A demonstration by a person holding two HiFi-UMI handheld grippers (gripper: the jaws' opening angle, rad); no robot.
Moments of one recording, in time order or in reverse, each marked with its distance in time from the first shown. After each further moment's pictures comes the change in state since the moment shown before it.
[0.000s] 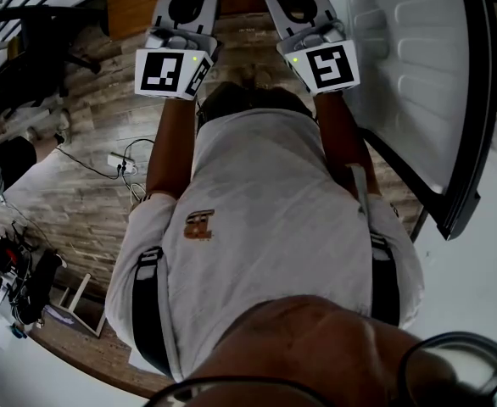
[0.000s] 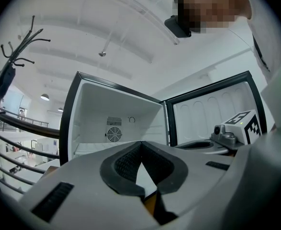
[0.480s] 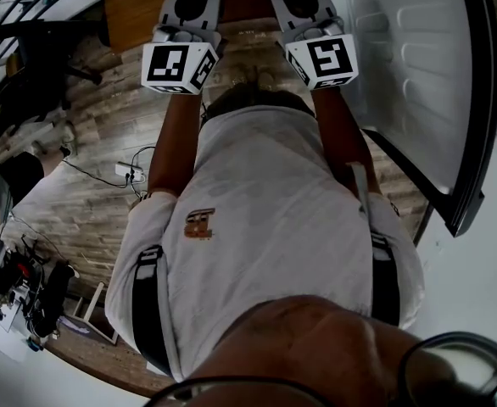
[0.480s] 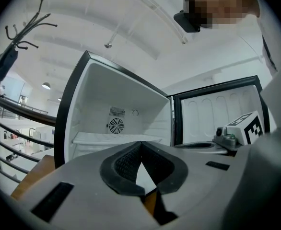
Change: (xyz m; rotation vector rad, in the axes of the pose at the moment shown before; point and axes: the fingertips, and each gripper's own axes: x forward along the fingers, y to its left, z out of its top) left arm 0.023 0.055 -0.025 -0.096 0.043 -0.026; right arm 0.048 -0.017 -0.028 0.095 0.118 -0.134
